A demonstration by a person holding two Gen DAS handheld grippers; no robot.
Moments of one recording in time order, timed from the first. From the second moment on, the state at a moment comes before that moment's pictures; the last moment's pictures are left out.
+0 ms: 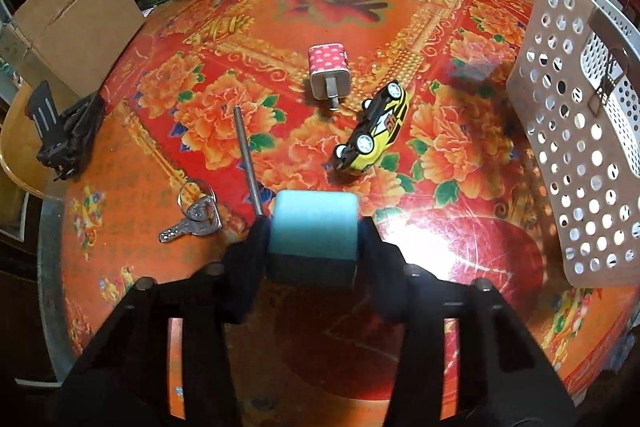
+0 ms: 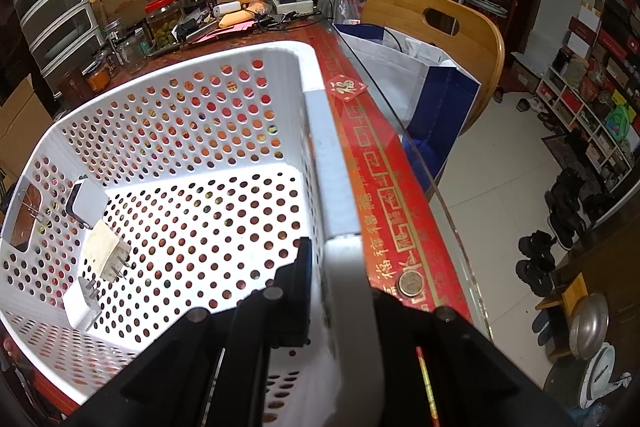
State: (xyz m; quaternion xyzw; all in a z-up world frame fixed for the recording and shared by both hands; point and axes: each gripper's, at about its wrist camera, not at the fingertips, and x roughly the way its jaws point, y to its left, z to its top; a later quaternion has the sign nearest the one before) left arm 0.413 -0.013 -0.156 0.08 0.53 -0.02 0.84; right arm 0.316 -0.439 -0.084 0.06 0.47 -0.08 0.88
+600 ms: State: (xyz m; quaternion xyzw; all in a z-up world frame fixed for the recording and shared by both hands) left arm 0.361 -0.014 -0.091 0.14 0.39 0.11 0.91; right arm 0.318 -0.439 -0.082 0.06 0.47 -0.07 0.88
